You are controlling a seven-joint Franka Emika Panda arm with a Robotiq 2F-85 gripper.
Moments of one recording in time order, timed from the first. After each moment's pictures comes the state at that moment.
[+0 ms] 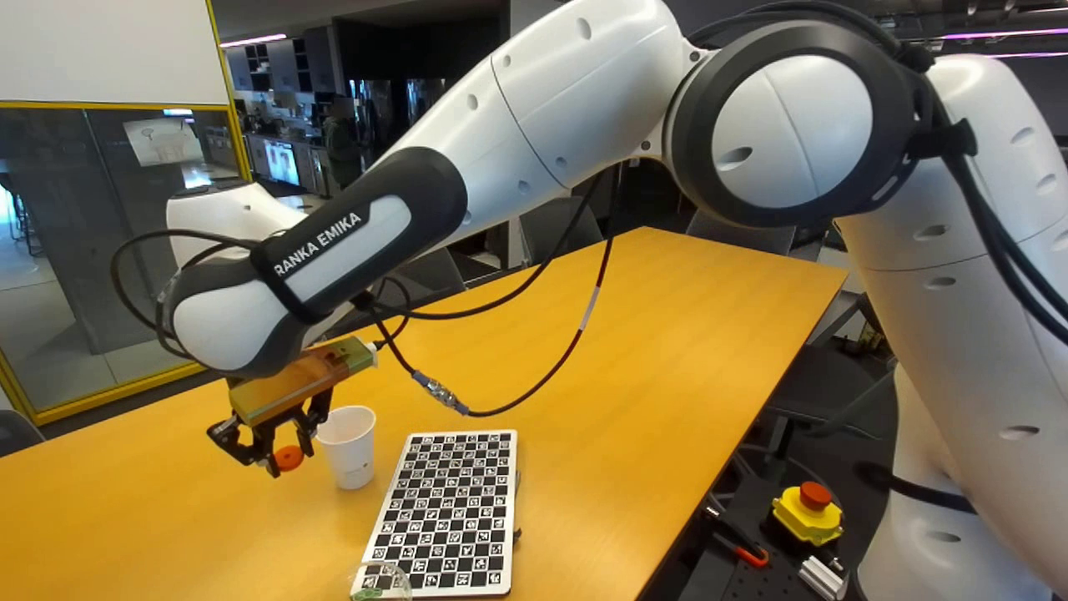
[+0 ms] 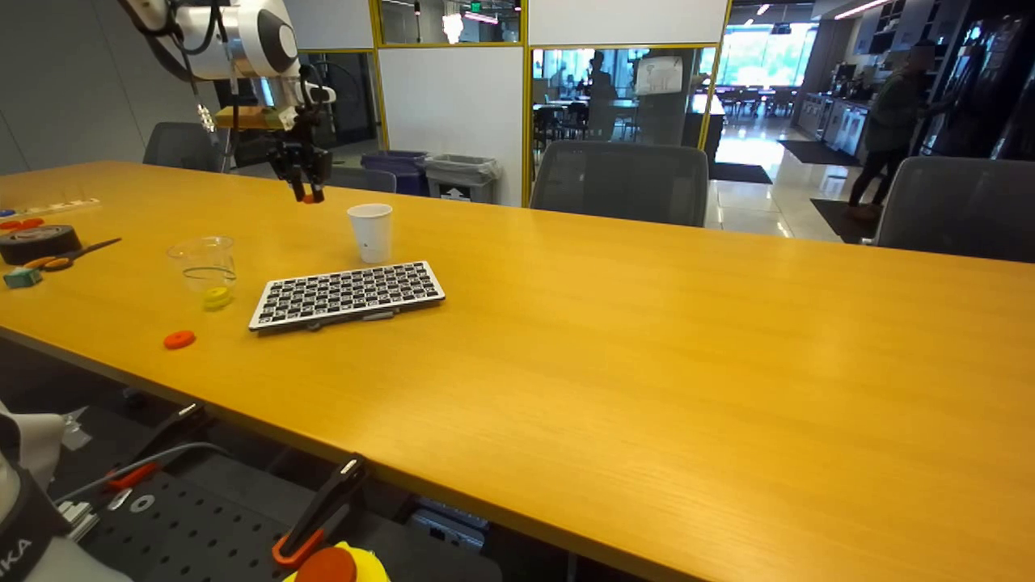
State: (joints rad) arm 0.46 0.60 0.06 -1.55 -0.12 2.19 0.45
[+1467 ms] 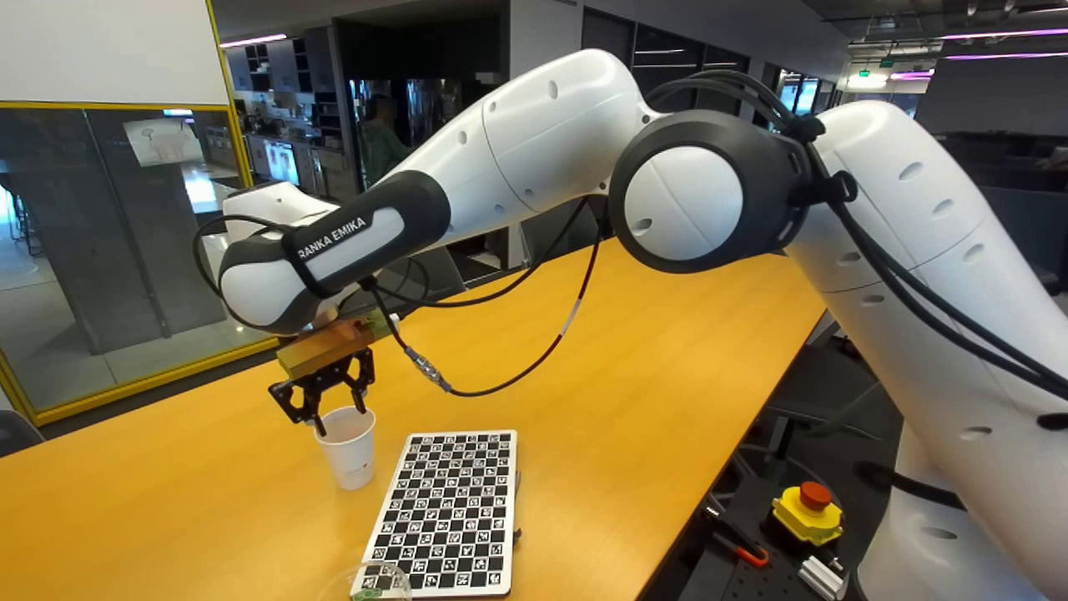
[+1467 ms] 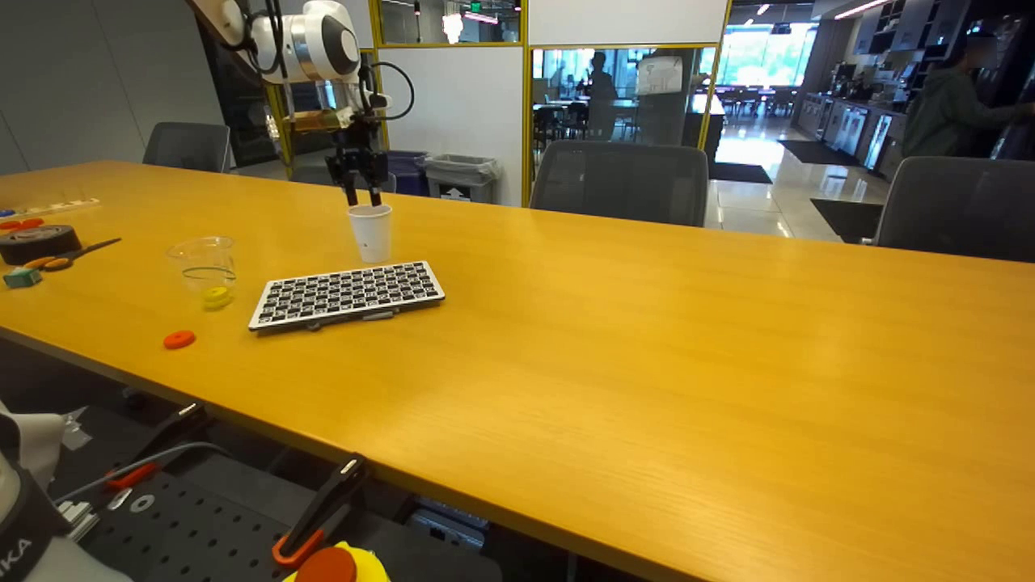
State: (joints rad) arm 0.35 0.76 0.03 -1.29 -0.14 1.97 0.46
